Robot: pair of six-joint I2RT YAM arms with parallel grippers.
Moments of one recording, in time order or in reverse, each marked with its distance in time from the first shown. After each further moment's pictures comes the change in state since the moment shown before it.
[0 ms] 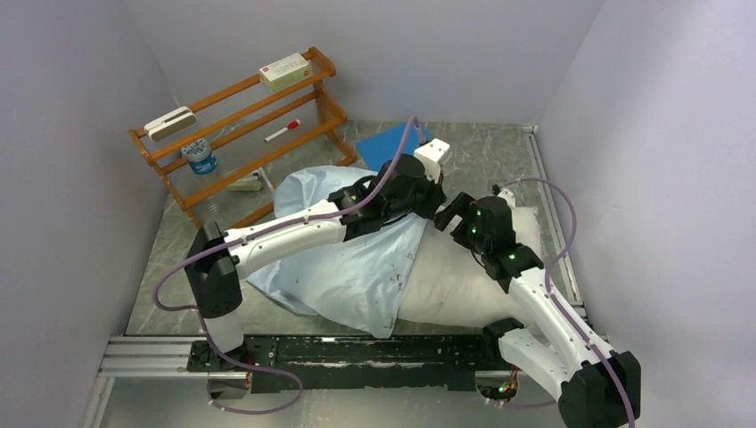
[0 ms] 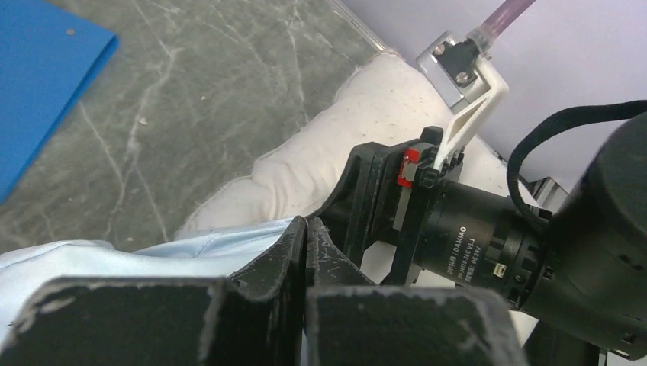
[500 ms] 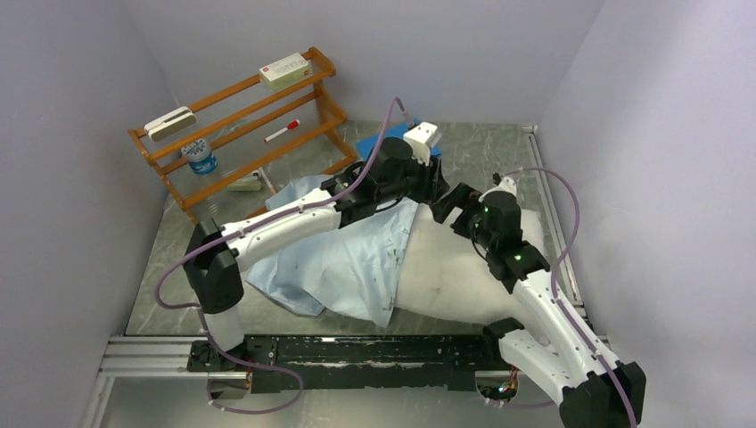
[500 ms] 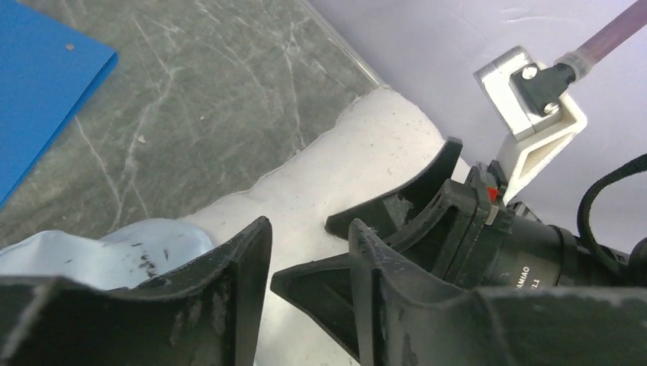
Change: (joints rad) left arm 0.084 0.031 0.011 0.060 0.121 -0.064; right arm 0.000 -0.047 0.032 0.060 -0.043 -0.040
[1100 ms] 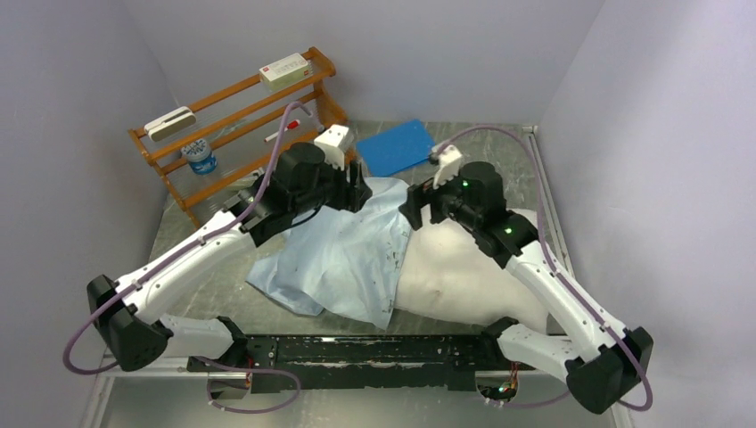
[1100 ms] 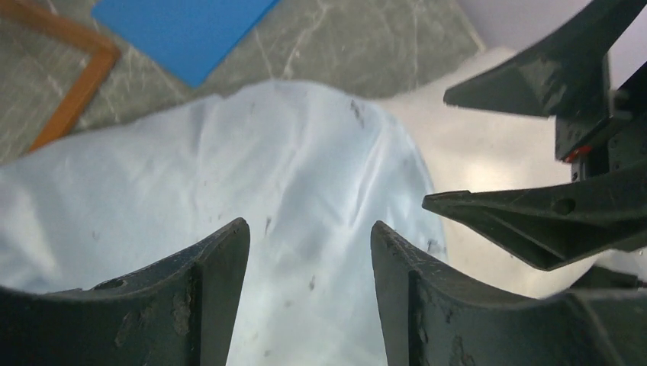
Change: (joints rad) left arm 0.193 -0.494 -0.322 -0.265 -0.051 0.029; right arm 0.151 0.162 0.319 -0.094 -0.236 -0.632
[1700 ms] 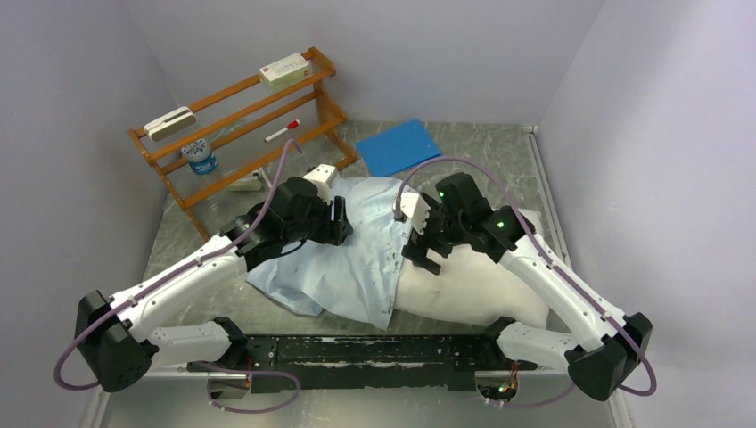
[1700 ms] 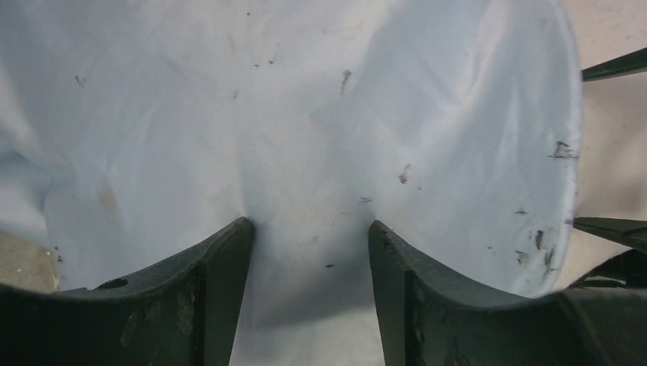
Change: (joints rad) left arm 0.024 -0.166 -0.328 -0.034 0.008 -0.058; right arm 0.162 0.077 0.141 -0.537 -0.112 -0.649
